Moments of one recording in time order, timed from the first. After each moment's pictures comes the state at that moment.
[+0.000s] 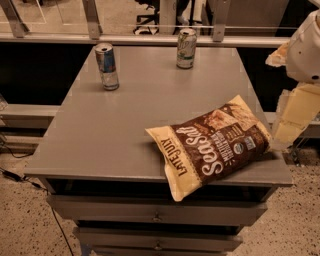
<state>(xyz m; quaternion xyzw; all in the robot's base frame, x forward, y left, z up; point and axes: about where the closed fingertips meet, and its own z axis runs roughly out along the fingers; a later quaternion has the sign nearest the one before) 0.438 -0.217 0.976 -0.60 0.78 -0.03 0.16</state>
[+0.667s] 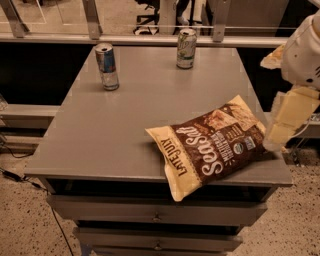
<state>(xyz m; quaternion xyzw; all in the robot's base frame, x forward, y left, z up) 0.443 -0.207 0.970 -0.61 0.77 -0.02 0.18</state>
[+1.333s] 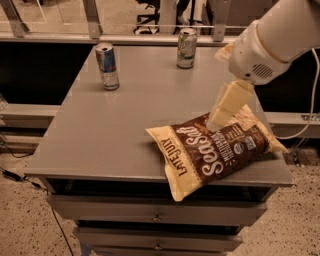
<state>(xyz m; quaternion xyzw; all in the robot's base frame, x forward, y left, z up) 0.506 -0.134 0.954 -0.61 0.74 0.04 0.28</state>
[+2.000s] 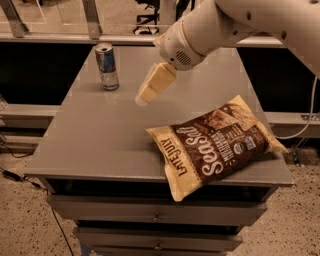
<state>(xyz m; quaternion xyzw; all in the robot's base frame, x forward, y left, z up) 0.588 0.008 0.953 -0.60 0.69 0.15 0.37</state>
